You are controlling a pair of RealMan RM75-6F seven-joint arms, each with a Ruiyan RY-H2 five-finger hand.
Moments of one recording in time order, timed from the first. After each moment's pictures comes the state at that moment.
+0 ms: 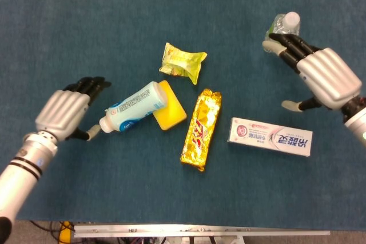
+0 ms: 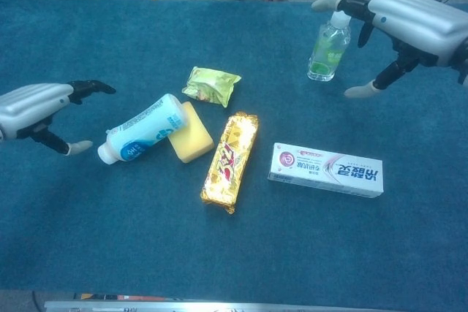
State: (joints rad) left arm -0.46 -1.21 -0.03 -1.84 1.22 0.93 0.25; right arm 0.60 -1.10 0.07 -1.92 -1.35 1.02 -0.13
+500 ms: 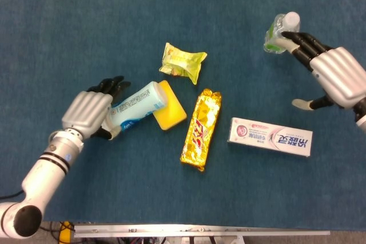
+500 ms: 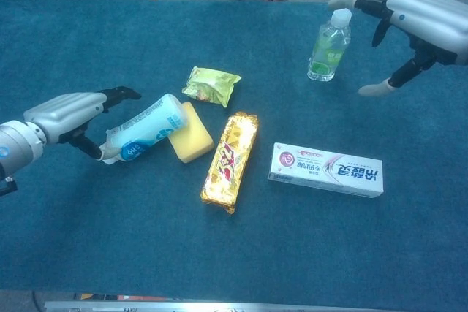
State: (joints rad) left arm -0.54 -1.34 -0.05 -1.84 1.00 0.93 0.41; right arm 0.57 -1.07 0.07 -1.88 -1.39 1.02 -0.05
